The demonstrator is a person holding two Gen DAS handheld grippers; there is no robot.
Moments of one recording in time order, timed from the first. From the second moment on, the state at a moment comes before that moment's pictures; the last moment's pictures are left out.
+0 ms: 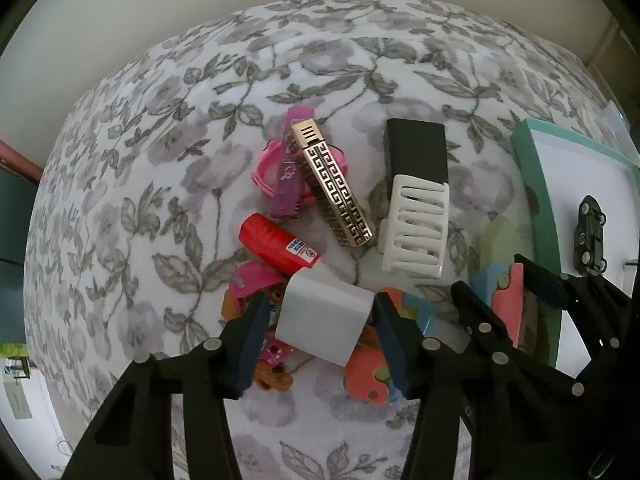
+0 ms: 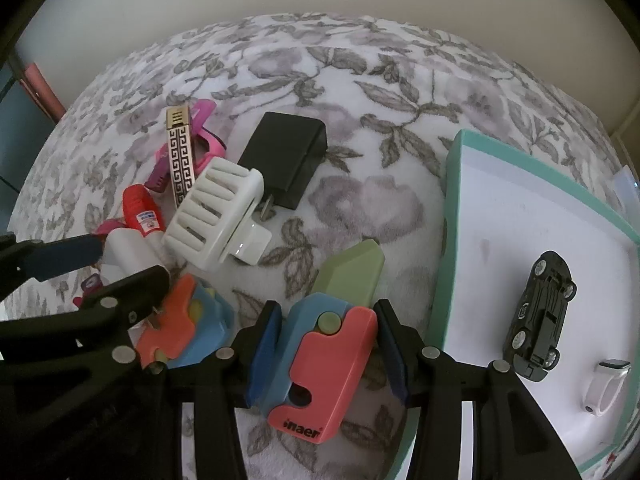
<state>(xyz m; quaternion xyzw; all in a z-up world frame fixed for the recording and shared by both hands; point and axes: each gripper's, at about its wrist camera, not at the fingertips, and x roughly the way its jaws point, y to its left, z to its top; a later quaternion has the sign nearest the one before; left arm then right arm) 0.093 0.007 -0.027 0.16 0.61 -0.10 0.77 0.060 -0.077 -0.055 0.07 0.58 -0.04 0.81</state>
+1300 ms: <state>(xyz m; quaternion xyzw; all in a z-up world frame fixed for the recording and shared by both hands) 0.091 0.024 0.059 0.07 0.52 -0.13 0.84 0.044 -0.104 0.010 0.14 0.52 -0.04 0.84</state>
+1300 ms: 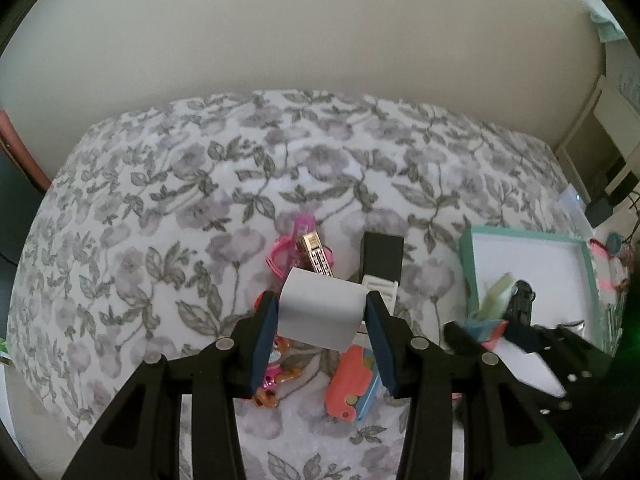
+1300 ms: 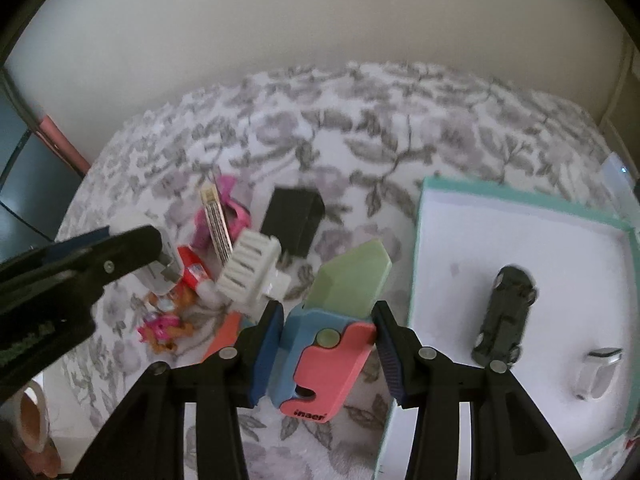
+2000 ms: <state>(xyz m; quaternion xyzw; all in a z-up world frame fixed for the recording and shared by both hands) 0.057 -0.052 0.091 0.06 0.49 -0.23 0.84 -0.017 -0.197 0.095 0.17 0.44 -0.16 0.87</state>
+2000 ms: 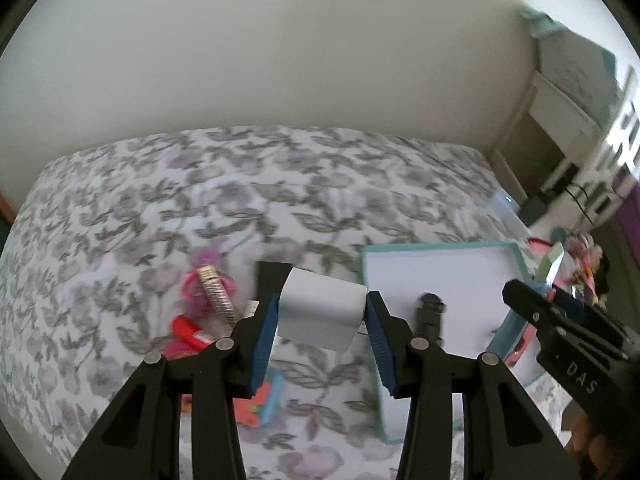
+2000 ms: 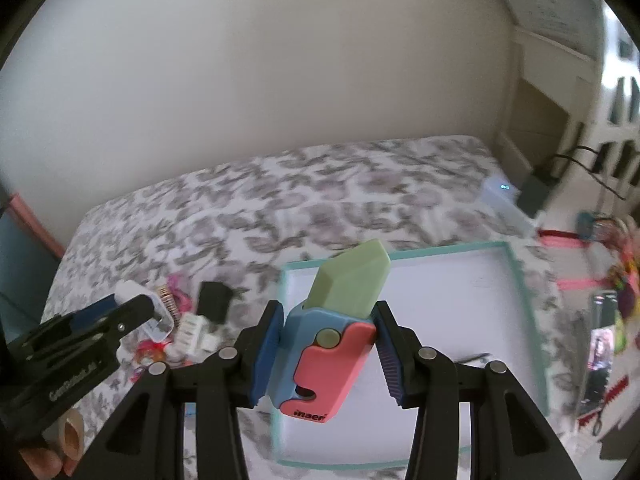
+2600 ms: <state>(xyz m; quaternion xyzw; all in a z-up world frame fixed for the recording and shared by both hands) 0.021 -0.140 0.030 0.17 0.54 -0.27 0.77 -0.039 -0.239 0.029 0.16 0.53 -0.21 0.80</state>
